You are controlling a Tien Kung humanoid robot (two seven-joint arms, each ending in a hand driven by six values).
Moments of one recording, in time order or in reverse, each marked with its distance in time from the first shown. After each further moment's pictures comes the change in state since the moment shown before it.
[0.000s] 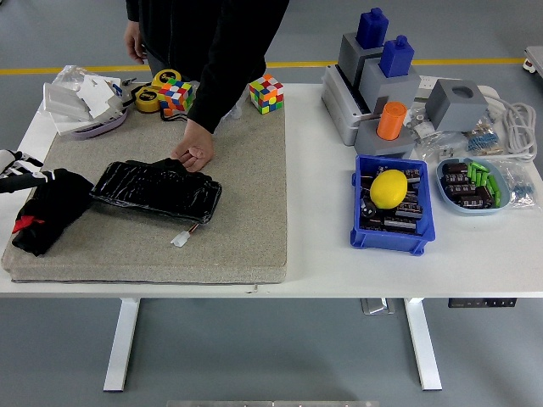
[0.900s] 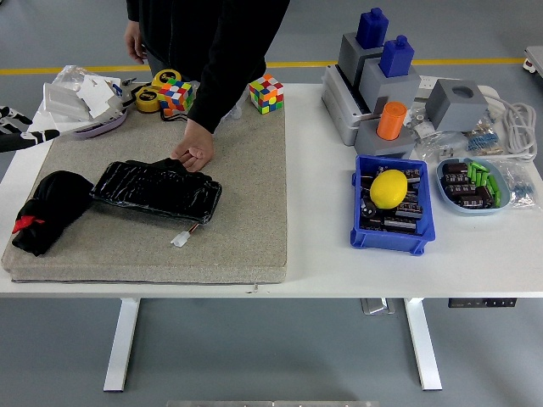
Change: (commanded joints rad) left arm 0.036 0.061 -0.194 -0.237 0.080 -0.097 0.145; right arm -0.003 0.006 0.007 -0.003 0.003 -0.008 0.003
